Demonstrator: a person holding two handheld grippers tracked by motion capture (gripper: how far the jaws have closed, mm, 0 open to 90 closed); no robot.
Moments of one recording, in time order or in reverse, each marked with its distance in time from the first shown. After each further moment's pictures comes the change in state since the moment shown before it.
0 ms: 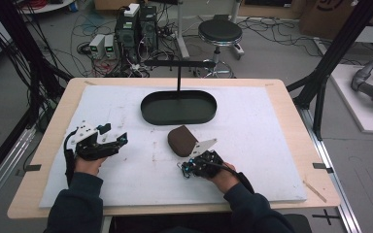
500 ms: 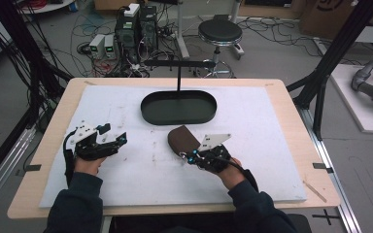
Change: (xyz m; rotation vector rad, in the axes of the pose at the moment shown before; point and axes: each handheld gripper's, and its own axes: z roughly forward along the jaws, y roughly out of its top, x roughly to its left) left arm 0.001 -0.001 0.000 -0.002 0.002 -0.009; right arm -0.009 0.007 -0.034 -0.176 -0.046 0.001
